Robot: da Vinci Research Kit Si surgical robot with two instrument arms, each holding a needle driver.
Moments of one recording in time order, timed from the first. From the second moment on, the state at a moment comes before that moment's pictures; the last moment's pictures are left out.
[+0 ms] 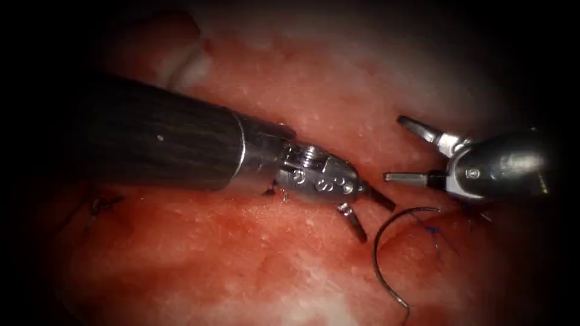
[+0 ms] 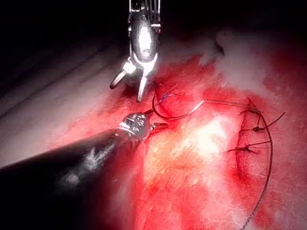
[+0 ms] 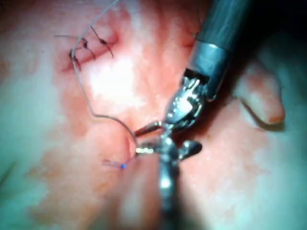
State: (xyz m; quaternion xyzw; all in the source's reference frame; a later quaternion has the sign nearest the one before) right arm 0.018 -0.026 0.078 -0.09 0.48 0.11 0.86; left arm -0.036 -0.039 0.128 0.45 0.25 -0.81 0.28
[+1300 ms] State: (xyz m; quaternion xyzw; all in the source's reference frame) right arm 0.016 -0.025 0.079 -0.09 0.47 0.13 0.87; left arm -0.038 -0.040 0.127 0.44 0.25 -0.77 0.39
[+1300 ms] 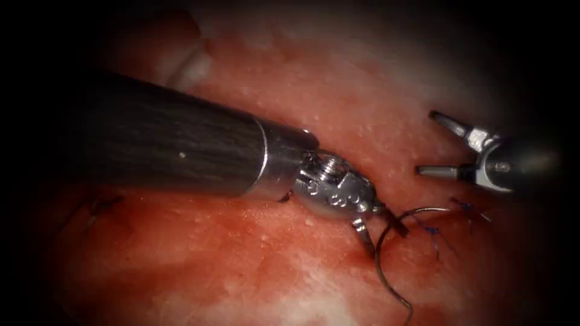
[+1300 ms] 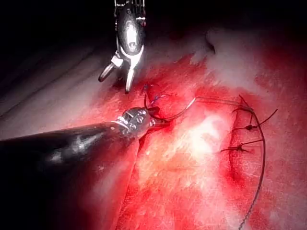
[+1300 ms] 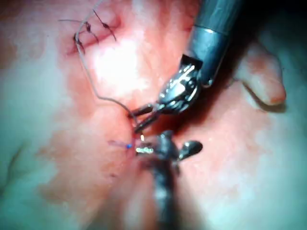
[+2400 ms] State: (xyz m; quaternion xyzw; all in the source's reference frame) right arm 0.017 -0.025 0.074 0.08 0.54 0.38 0.75; left arm -0.029 -0.036 0.121 0.29 0.09 -0.93 0.19
